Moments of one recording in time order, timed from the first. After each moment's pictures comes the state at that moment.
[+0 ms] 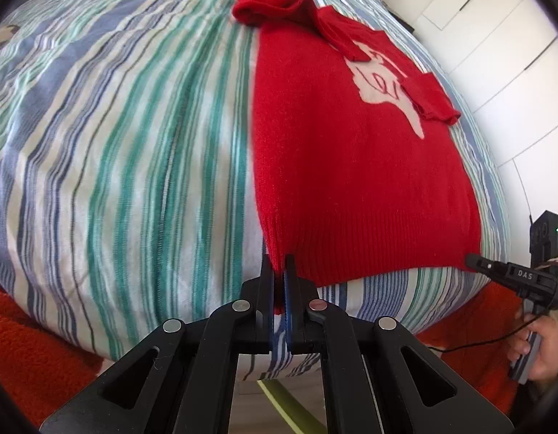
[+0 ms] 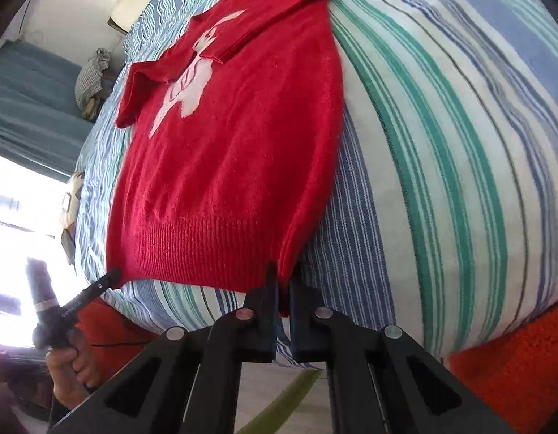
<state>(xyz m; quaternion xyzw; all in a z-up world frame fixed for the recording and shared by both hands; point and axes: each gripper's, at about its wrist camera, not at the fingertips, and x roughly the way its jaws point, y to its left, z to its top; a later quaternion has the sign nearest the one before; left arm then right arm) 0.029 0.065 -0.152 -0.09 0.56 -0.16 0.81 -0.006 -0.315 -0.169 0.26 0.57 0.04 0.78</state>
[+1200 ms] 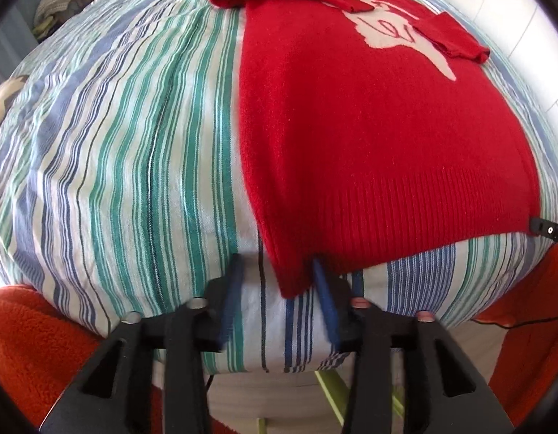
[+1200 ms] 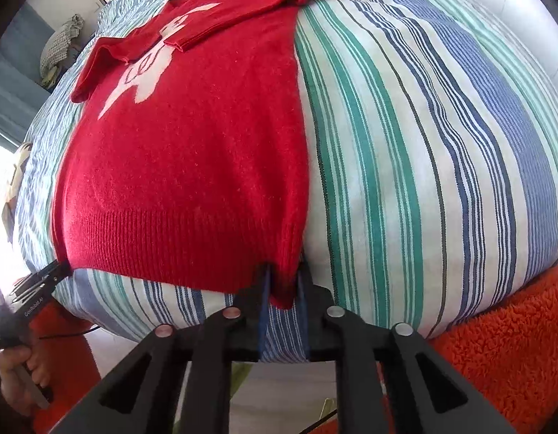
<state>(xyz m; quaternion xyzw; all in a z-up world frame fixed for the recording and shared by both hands) 0.026 0.007 -0.177 0.06 0.58 -0.09 0.81 -0.015 -0.326 -0.169 0.16 0.60 -0.02 0.79</state>
